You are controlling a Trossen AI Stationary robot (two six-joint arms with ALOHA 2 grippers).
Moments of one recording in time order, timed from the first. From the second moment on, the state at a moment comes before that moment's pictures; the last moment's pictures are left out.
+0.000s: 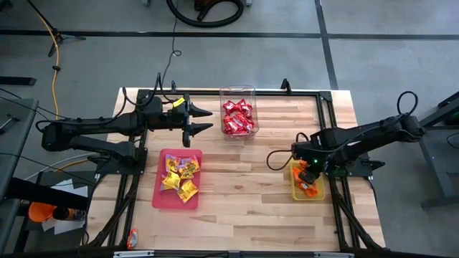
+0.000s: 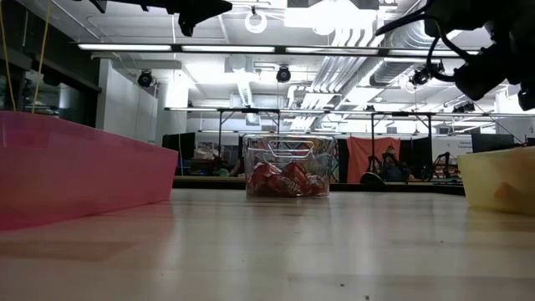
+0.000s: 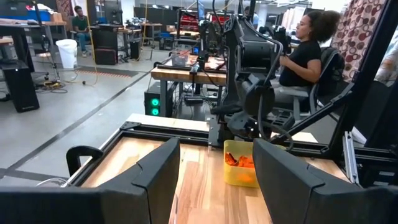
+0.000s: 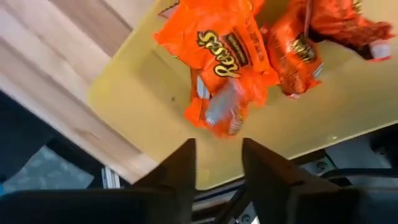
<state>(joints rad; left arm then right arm) 0.21 1.00 0.75 0.22 0.12 -0.05 0.13 1.09 0.74 -1.20 -0.40 0.86</state>
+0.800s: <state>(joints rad) 0.21 0.69 0.77 0.01 0.14 -0.24 -0.06 1.09 1.00 -0.28 -0.09 0.28</state>
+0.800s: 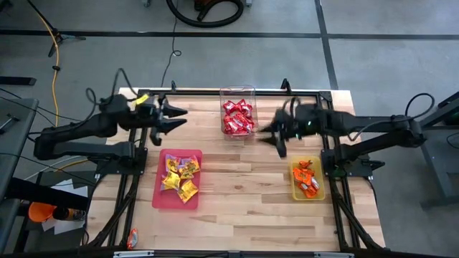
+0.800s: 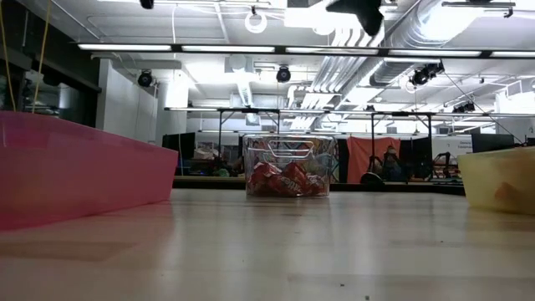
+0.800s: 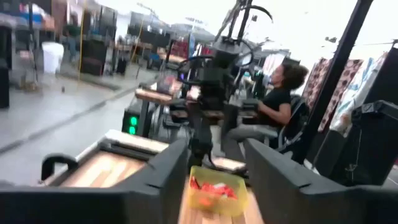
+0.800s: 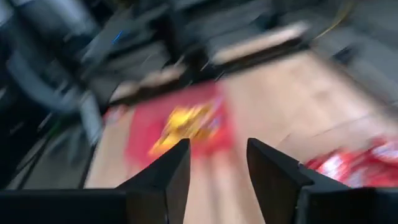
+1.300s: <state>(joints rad) 0.09 0.47 0.25 0.53 0.10 -0.36 -0.19 1.10 1.20 -0.37 -0.18 0.33</state>
